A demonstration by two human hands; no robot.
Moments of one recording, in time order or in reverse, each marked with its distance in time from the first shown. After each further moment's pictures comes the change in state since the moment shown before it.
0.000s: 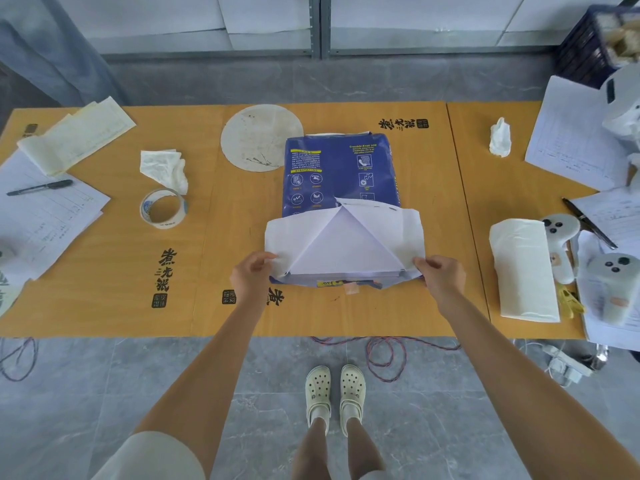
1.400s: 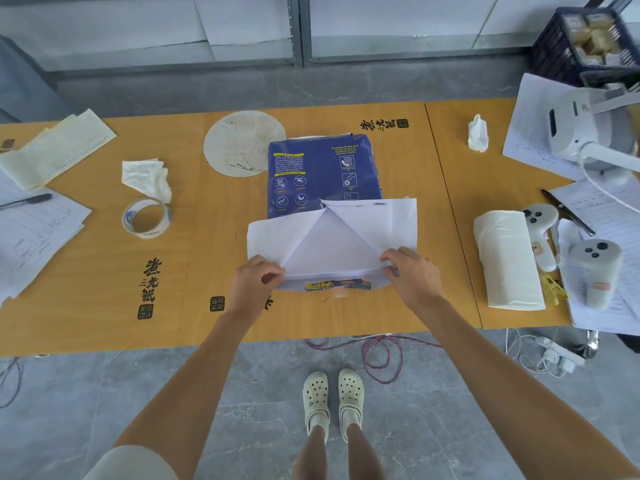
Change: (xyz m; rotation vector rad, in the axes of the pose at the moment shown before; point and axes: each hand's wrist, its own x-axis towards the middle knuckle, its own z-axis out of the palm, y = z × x) left_hand -0.003 -0.006 -0.001 0.314 -0.266 0.569; right_hand -0.021 -0.001 0.003 -0.748 -0.061 -0.722
